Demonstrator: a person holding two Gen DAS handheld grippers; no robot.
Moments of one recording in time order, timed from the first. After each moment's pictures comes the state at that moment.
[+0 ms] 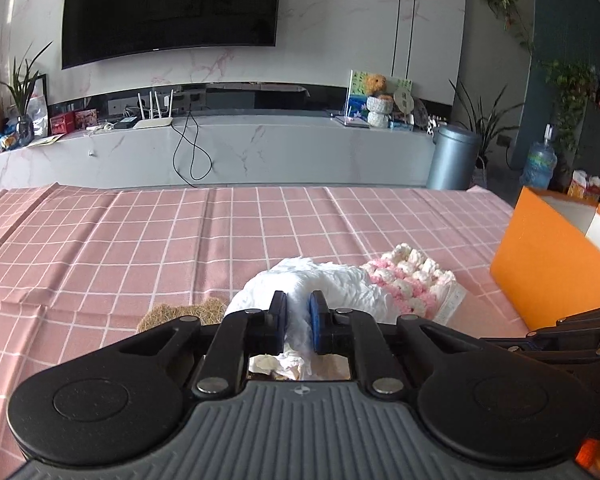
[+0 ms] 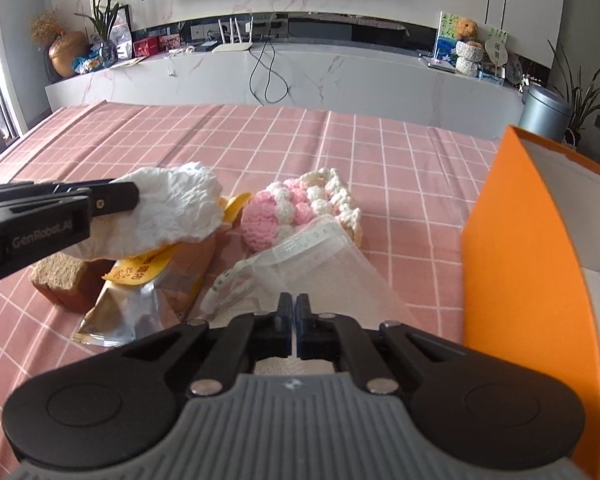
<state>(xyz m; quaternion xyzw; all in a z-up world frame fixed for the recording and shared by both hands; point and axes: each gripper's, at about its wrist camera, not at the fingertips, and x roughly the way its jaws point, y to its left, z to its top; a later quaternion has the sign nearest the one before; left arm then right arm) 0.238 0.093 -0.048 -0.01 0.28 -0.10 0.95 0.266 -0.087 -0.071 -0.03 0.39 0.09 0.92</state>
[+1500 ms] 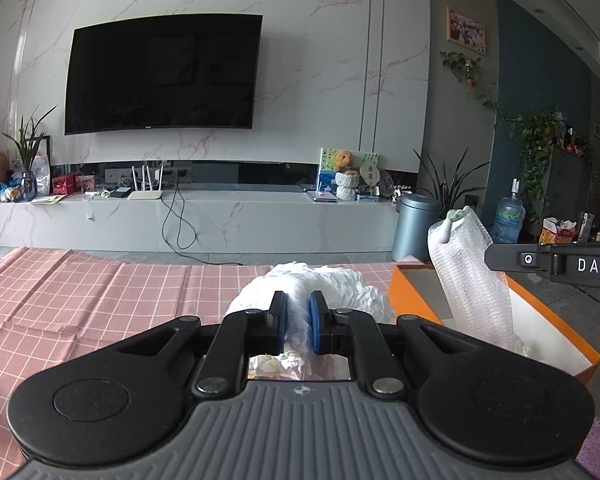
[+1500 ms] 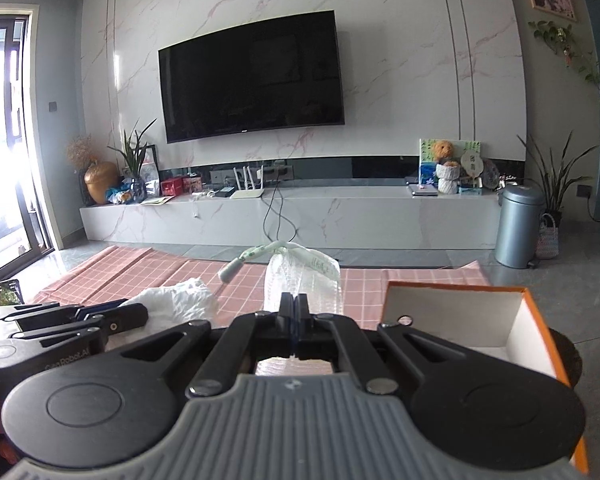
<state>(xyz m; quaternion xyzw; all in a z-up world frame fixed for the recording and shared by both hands) 0.107 0.050 0.045 -0.01 0.18 -0.13 0.98 0.104 -0.186 0.075 0.03 0.20 0.12 0.97</state>
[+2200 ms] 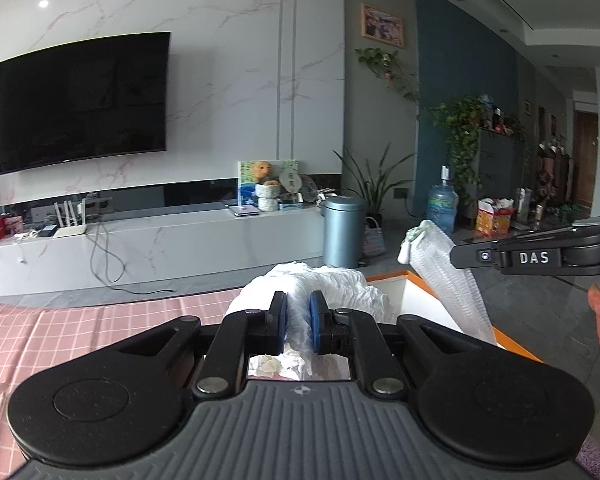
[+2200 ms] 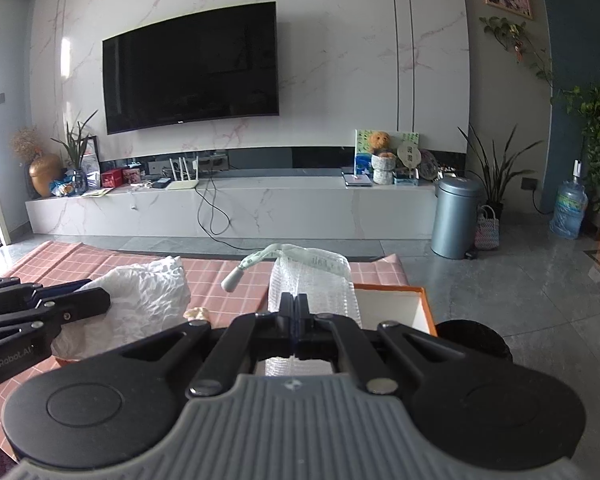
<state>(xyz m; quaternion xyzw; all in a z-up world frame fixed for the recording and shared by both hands) 0.124 -0.035 0.052 0.04 0.15 -0.24 0.96 0.115 -0.272 0.084 0.02 0.22 0.03 0.97</state>
